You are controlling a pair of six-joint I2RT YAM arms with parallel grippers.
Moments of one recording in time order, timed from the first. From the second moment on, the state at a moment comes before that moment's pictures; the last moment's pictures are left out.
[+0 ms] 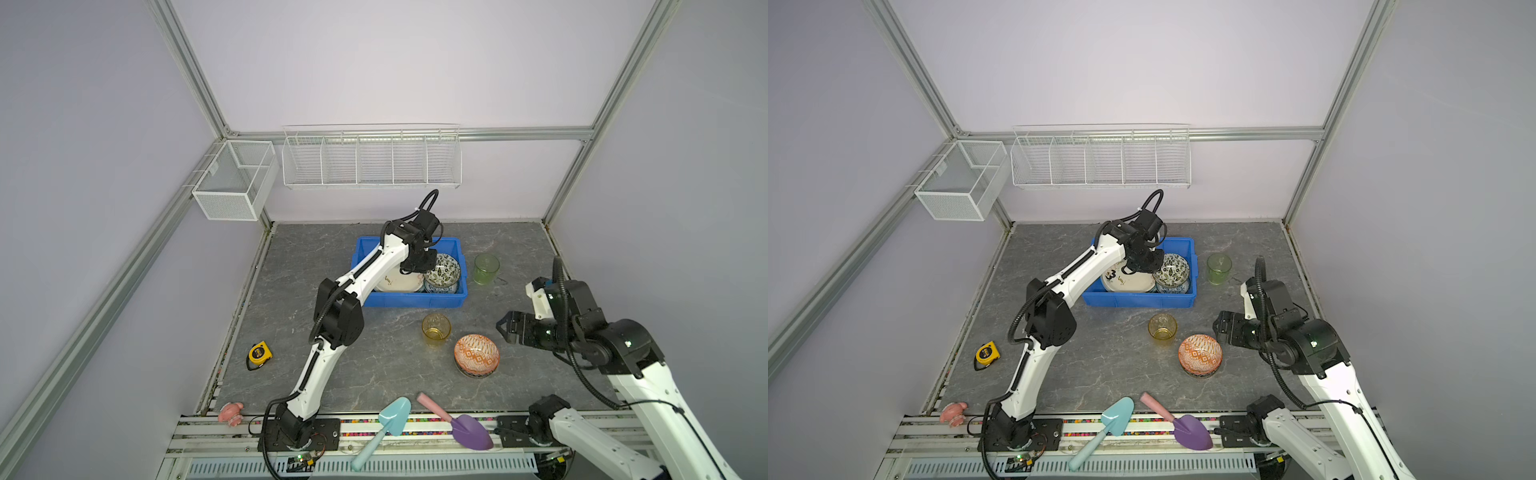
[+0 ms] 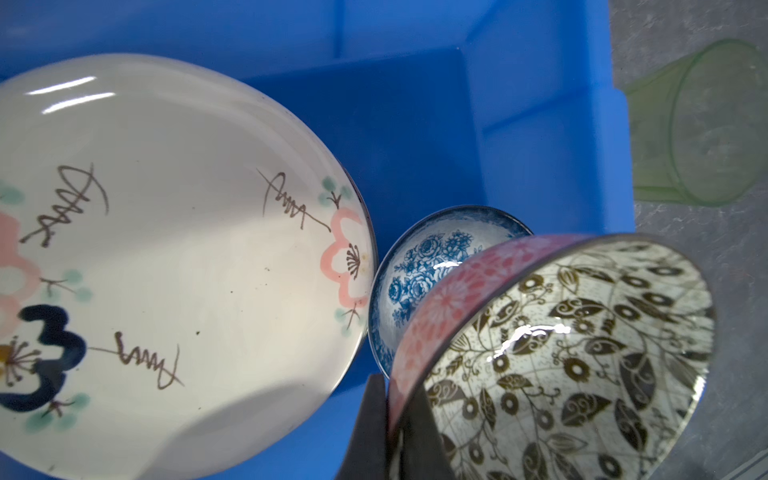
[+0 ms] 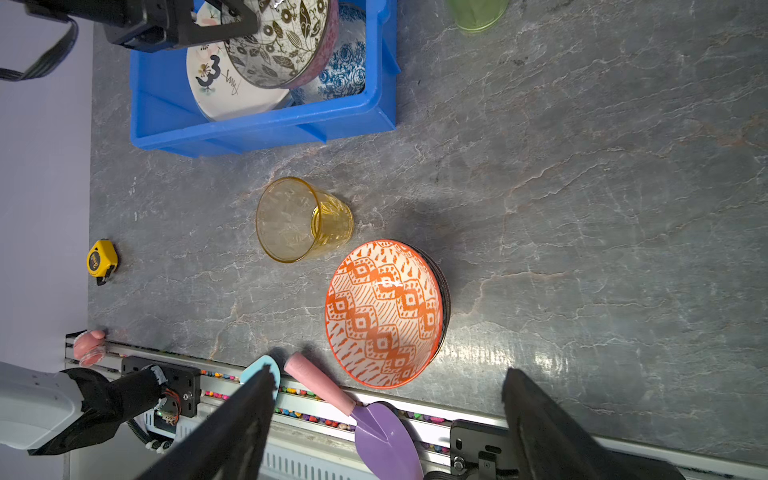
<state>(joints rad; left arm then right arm) -0.73 2.36 2.36 -1.15 0.08 -0.44 0.41 0.83 1.14 -1.28 -0.08 0.52</state>
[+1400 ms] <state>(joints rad) -0.73 2.46 2.42 -1.18 0.14 -0.44 0.35 0.83 1.08 -1.28 -0.07 0.49</state>
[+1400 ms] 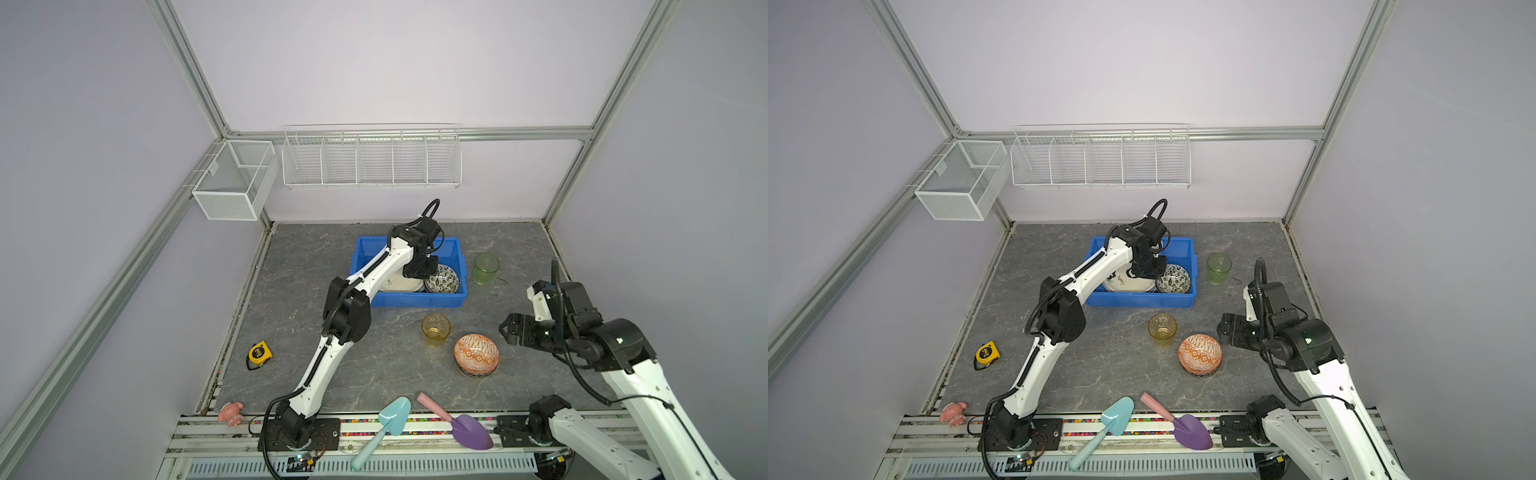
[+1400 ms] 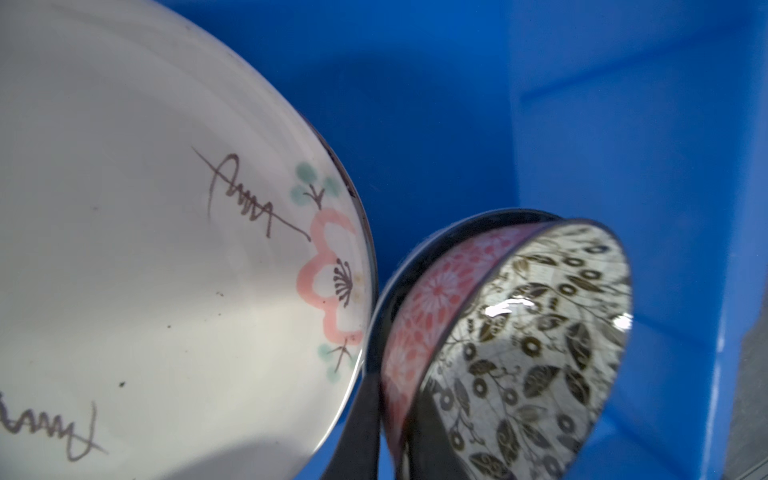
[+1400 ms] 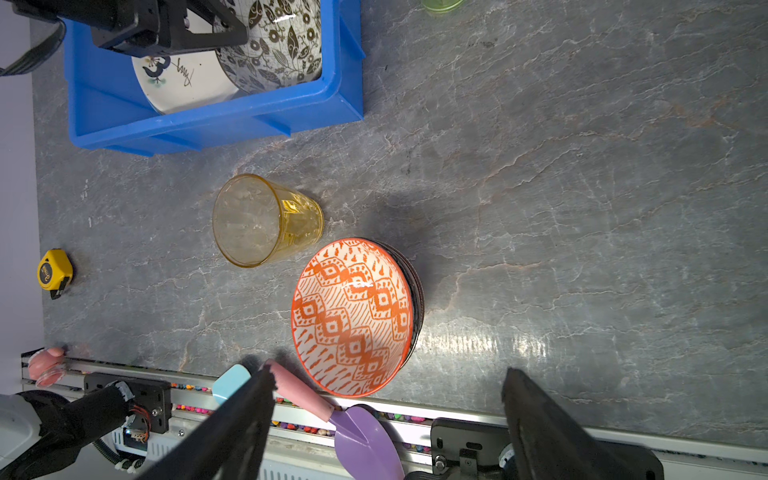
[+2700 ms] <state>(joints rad) -0.73 2.38 2.38 -1.14 0.21 -0.45 0.34 0.83 1.07 -1.28 -0.10 0.49</state>
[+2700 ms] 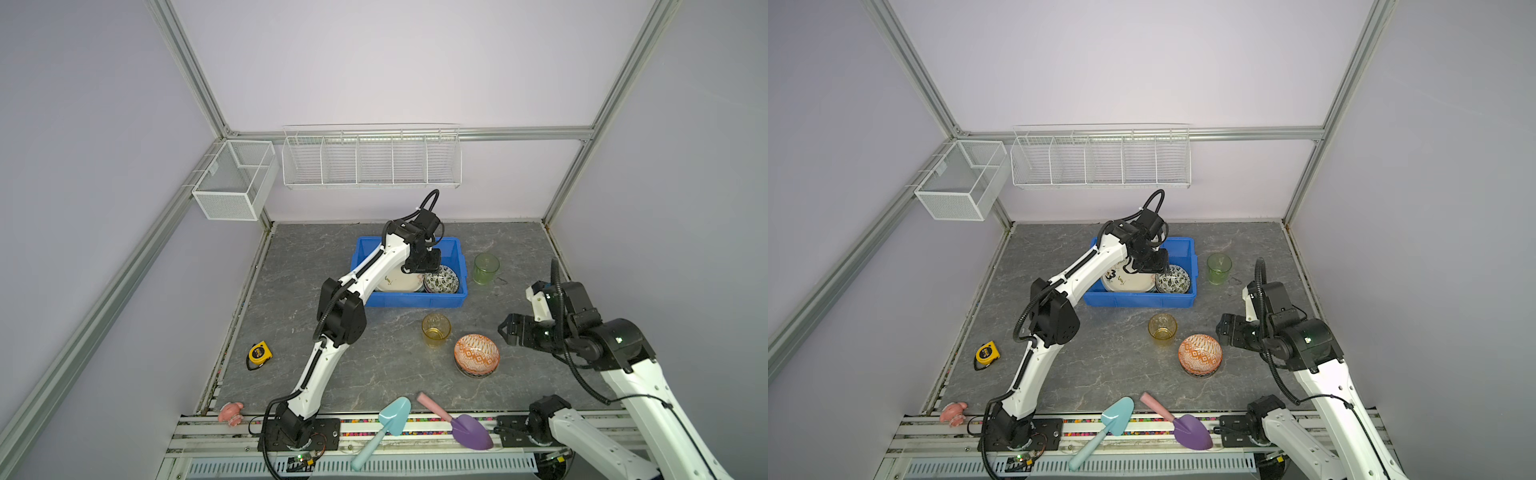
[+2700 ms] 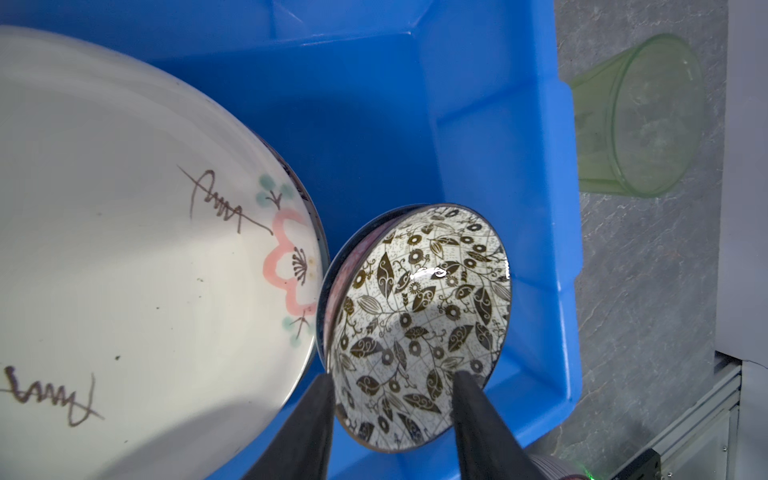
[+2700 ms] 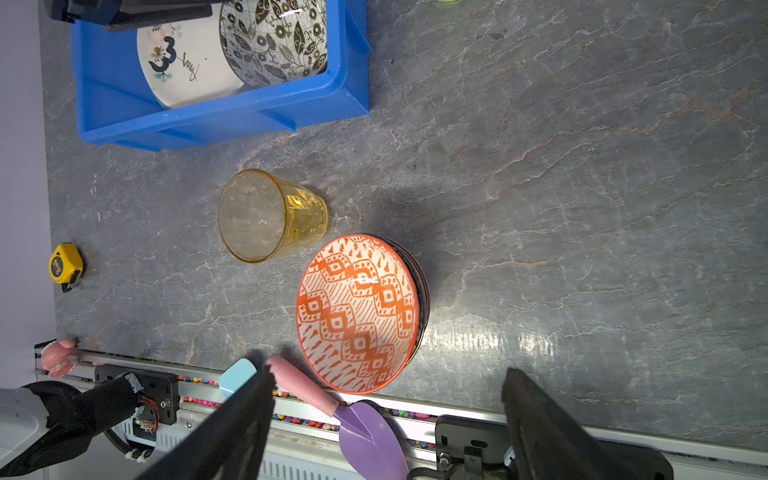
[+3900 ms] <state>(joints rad) -0.73 2.28 2.27 -1.08 0.24 -0.47 0.33 0.96 0.99 -1.29 -0.14 0.47</state>
